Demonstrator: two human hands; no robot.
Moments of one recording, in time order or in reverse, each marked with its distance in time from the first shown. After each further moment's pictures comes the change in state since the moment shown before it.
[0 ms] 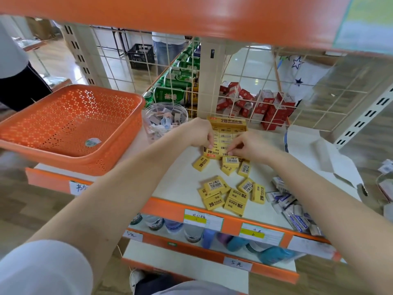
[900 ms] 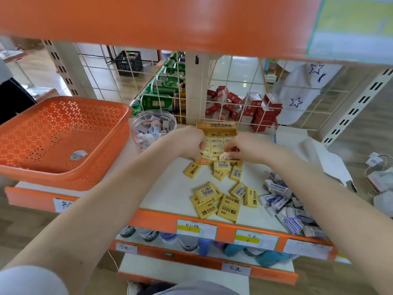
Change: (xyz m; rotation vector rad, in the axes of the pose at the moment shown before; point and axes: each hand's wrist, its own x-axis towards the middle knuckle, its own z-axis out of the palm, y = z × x) left_hand -0.005 0.002 0.001 0.180 0.018 0.090; right_hand -0.009 0.000 -0.020 -0.341 -0.073 -0.004
